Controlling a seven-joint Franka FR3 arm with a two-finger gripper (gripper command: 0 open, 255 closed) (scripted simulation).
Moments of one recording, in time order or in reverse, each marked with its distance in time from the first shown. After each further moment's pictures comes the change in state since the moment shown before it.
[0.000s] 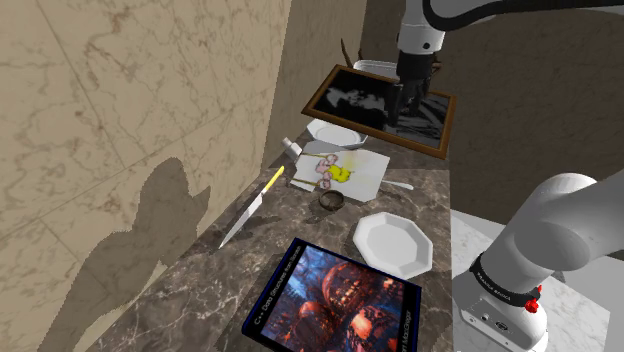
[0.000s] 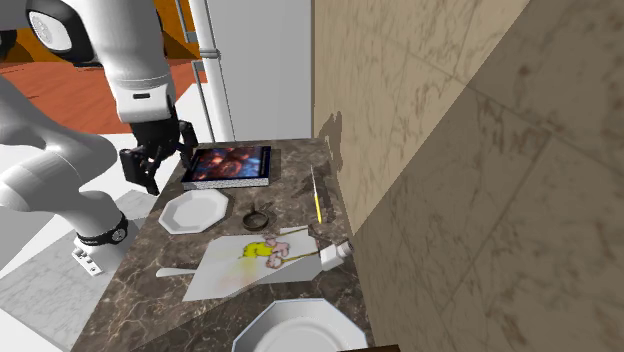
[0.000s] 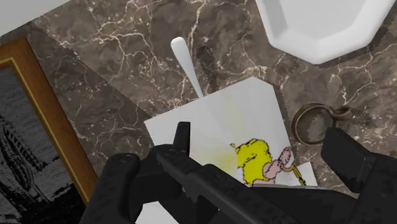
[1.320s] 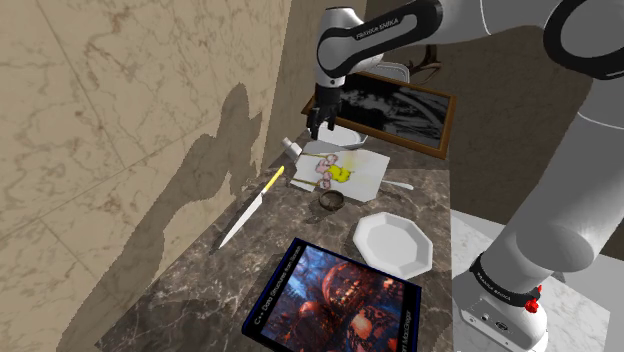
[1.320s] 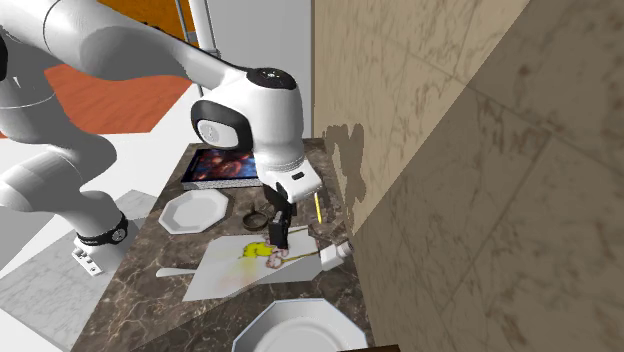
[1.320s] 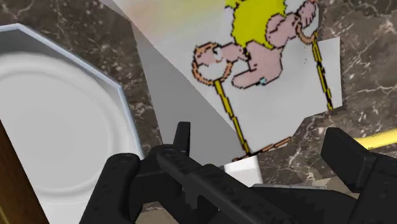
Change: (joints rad) arm 0.045 0.700 0.017 0.391 0.045 0.382 -0.136
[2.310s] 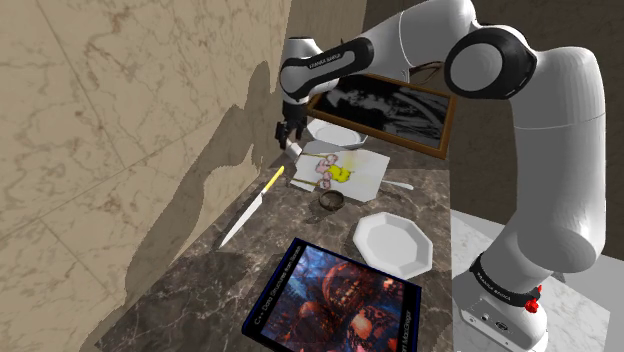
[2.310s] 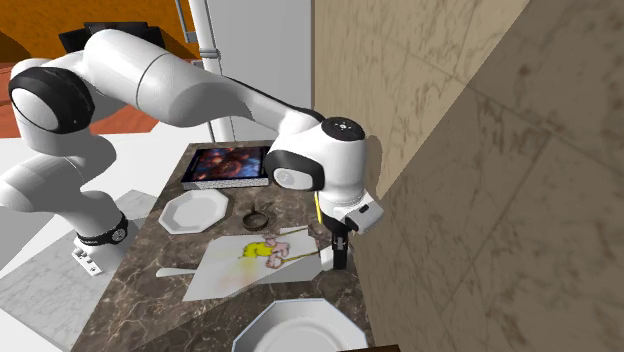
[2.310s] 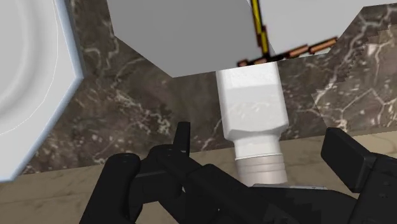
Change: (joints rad) arm 0.026 0.408 0.025 0.390 0.001 0.049 -0.052
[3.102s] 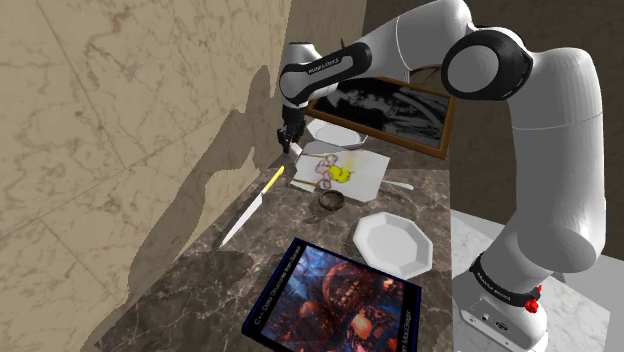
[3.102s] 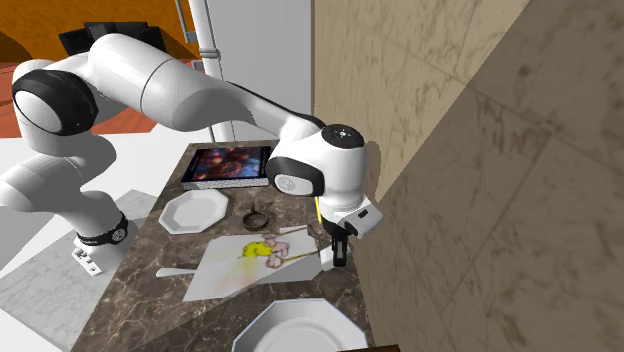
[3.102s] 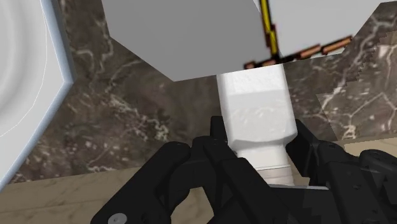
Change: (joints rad) arm 0.001 0.014 0.000 -0.012 -0.001 0.028 0.000
